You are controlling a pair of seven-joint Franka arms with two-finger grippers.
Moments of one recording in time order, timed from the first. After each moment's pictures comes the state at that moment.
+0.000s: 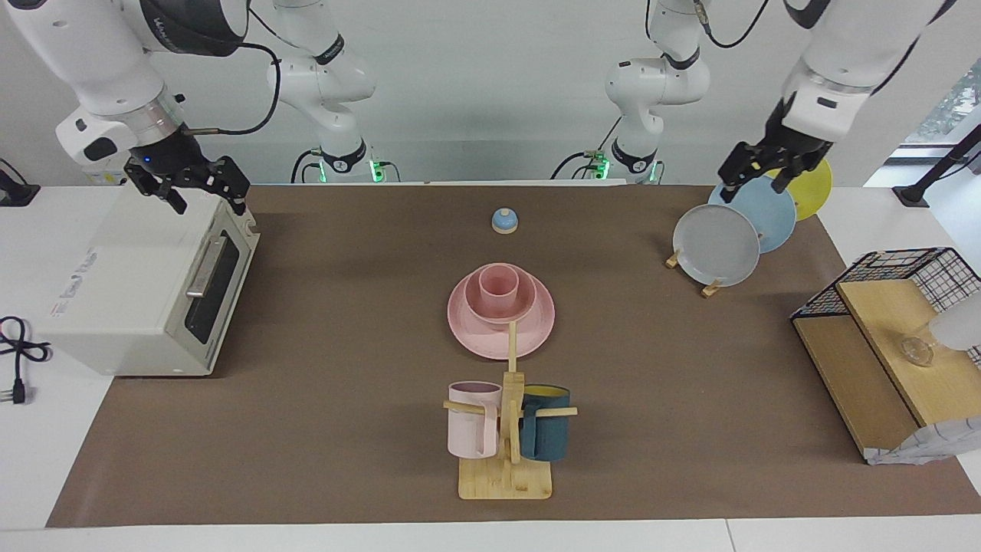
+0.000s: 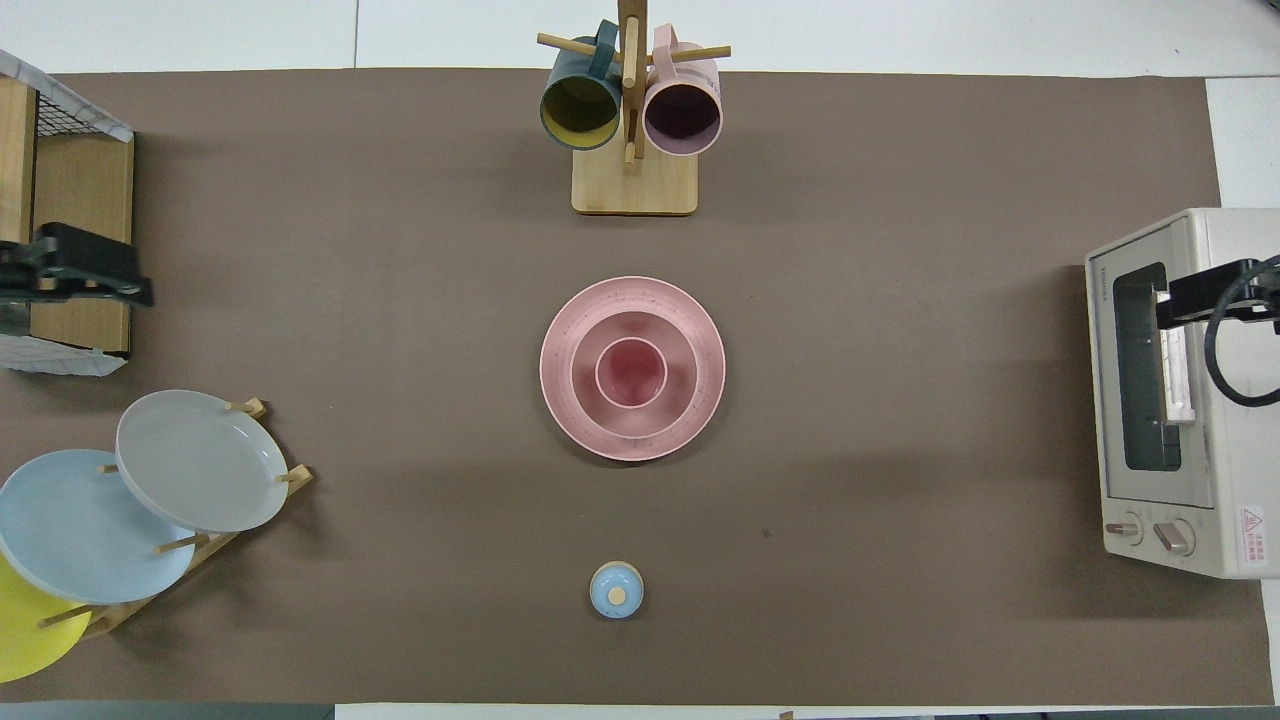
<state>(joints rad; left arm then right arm) 0.01 -0.01 -0.07 -1.50 -0.03 1.47 -0.17 0.06 -0.02 -0.16 -1.61 0.00 1.55 -0.03</state>
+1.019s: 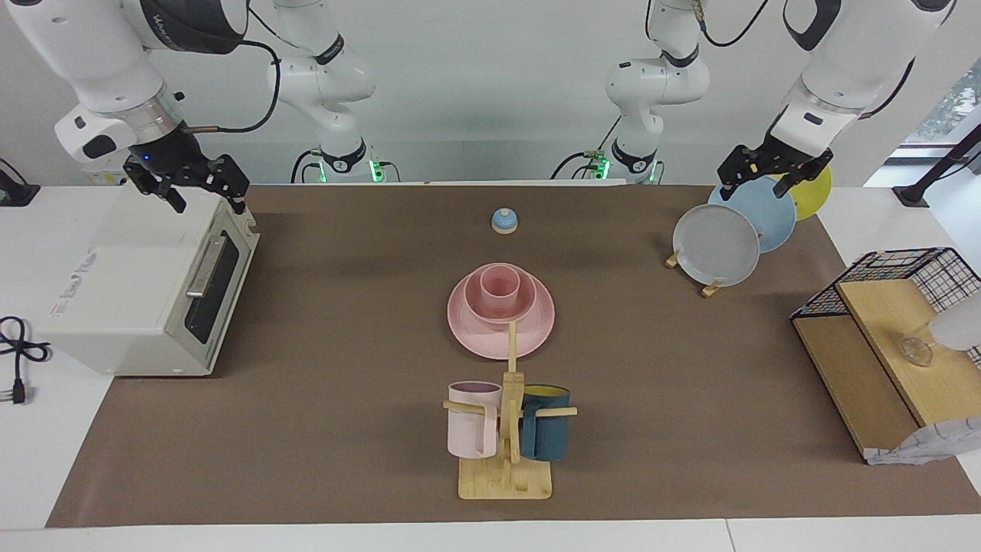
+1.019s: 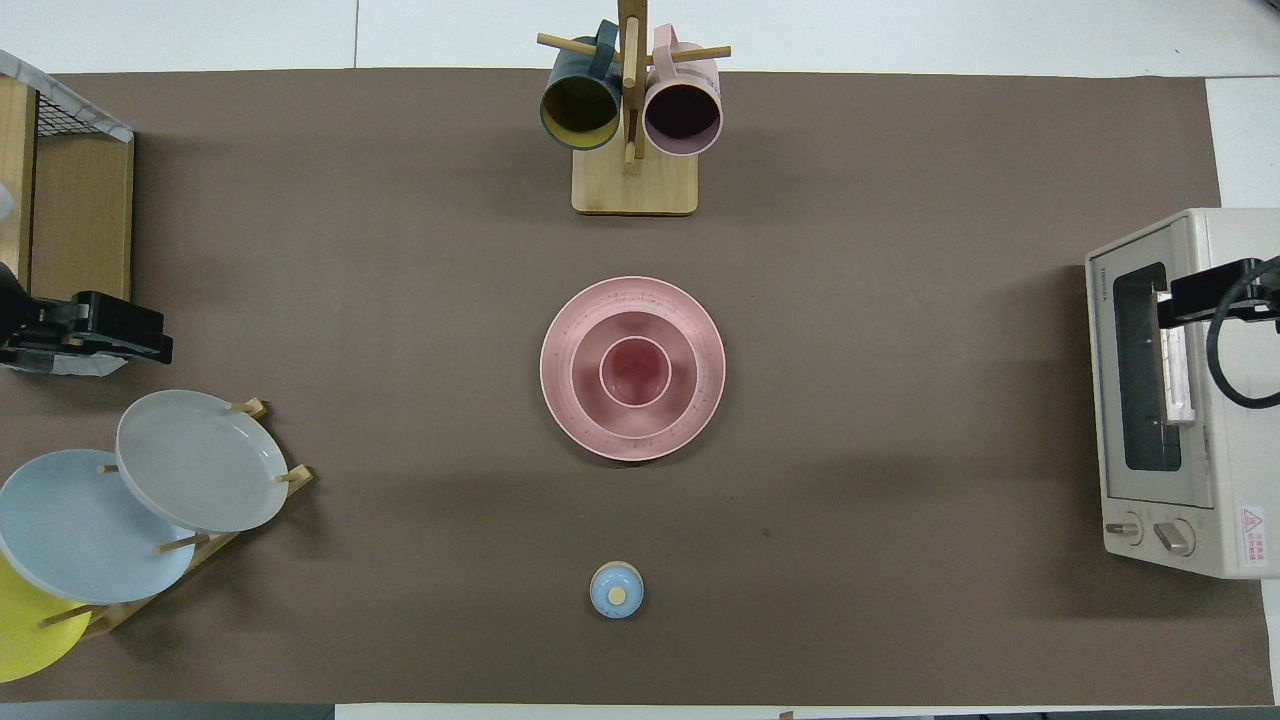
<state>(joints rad) -0.05 -0.05 -0.05 -1.61 -0.02 1.46 -0.08 0.06 -0.02 -0.16 -1.61 0.00 1.55 -0.03</state>
